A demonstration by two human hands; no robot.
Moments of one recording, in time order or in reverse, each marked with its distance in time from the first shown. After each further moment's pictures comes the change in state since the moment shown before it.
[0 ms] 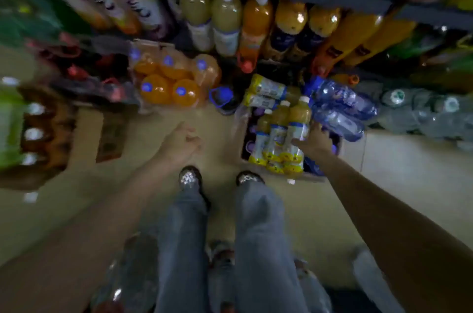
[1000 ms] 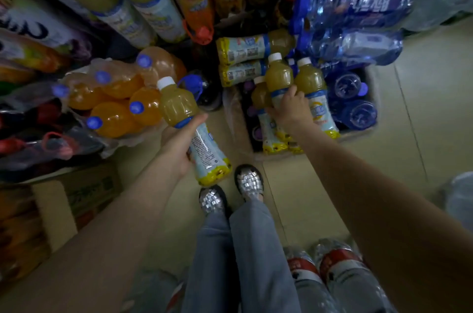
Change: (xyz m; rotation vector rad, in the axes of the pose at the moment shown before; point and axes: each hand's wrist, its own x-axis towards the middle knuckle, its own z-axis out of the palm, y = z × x) left_hand 0.116 -0.022 0.067 -0.434 -0.006 -0.222; right_hand 0.067 -0.025 0.114 0.227 0.184 0.032
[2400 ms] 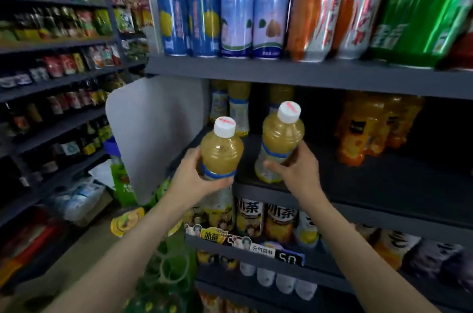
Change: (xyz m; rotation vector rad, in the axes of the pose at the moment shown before) left_hand -0.437 0.484 -0.484 0.088 0.346 1.390; right_hand -0.422 -0.687 -0.355 0.689 0.277 -1.254
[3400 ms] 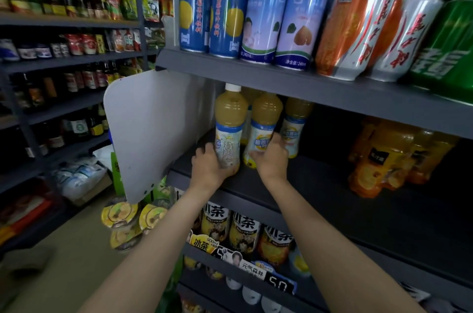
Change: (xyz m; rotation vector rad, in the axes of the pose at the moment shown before) left_hand 0.083 -0.048 0.047 0.428 0.173 -0.288; right_hand 0.087 0.032 0.080 -0.368 -0.042 0.111
